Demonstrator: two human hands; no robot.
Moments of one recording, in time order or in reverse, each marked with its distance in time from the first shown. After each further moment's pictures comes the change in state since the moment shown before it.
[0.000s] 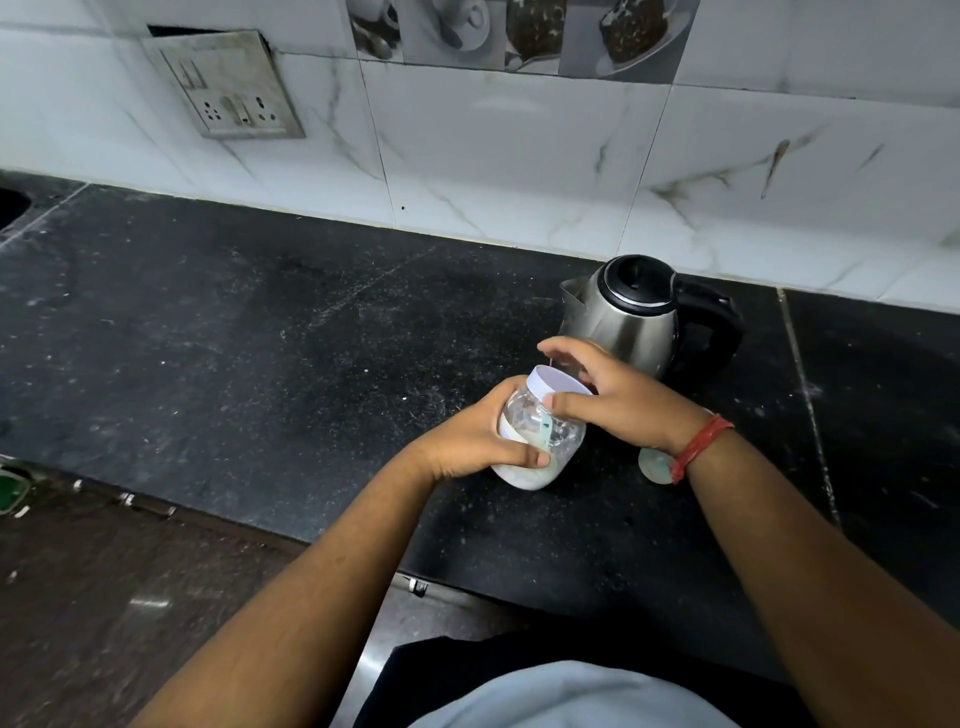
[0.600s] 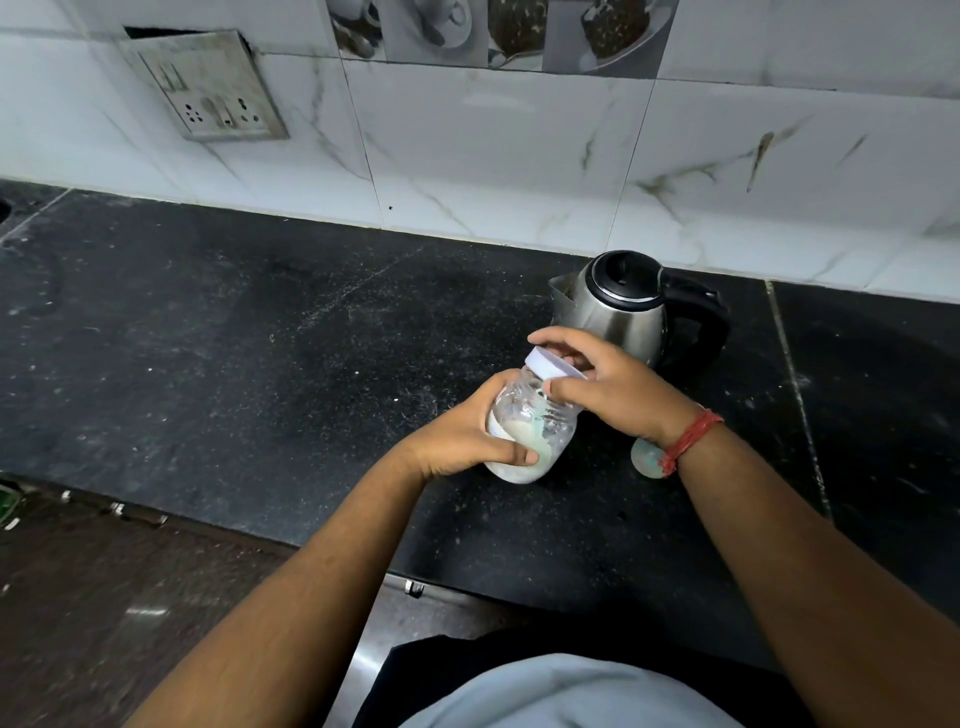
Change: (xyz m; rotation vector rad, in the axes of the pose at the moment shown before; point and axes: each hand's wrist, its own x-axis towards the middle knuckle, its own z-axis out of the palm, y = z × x) left_hand 0.001 0.001 -0.002 -0.042 -0.019 0.035; right_hand -0.003 -0.007 -0.003 0.092 0.134 -0.027
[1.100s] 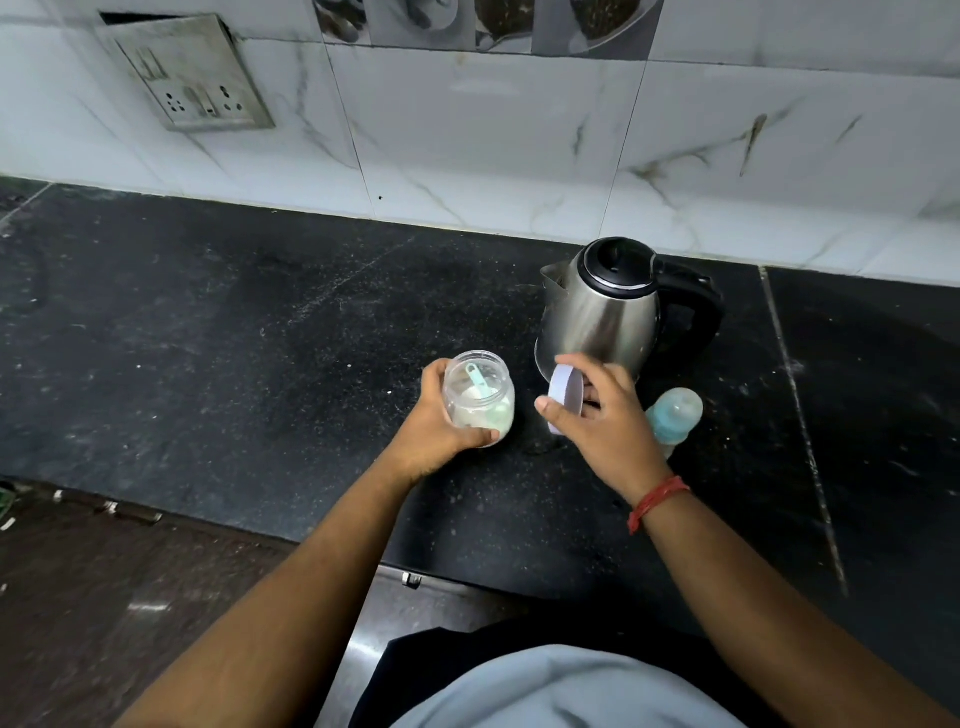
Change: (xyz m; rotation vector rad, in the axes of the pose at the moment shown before) left_hand -0.004 -0.038 -0.011 0.094 0.406 -0.025; right_hand -0.031 0.052 0.054 0.072 0.428 0.087
